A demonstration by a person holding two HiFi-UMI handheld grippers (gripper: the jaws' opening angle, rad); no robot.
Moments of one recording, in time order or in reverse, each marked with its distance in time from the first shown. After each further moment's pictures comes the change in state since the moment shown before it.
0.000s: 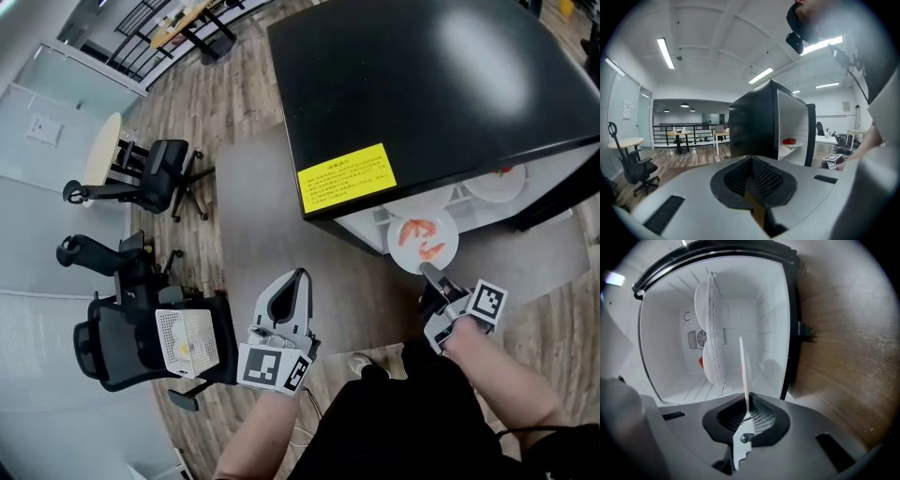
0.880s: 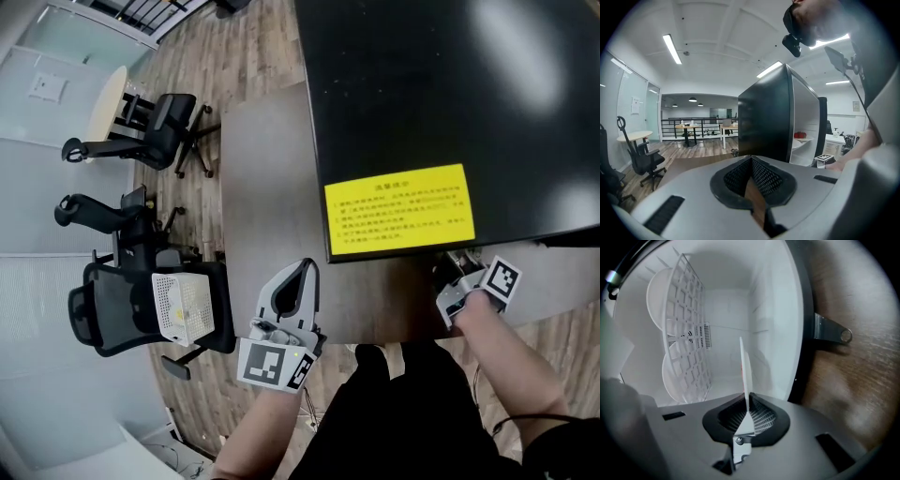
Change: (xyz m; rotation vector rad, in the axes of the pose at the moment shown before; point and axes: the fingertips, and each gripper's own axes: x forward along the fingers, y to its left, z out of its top) left arm 0.019 0.025 -0.033 -0.051 0.070 0.087; right arm 0.065 -0.039 0.048 0.007 0.012 -0.053
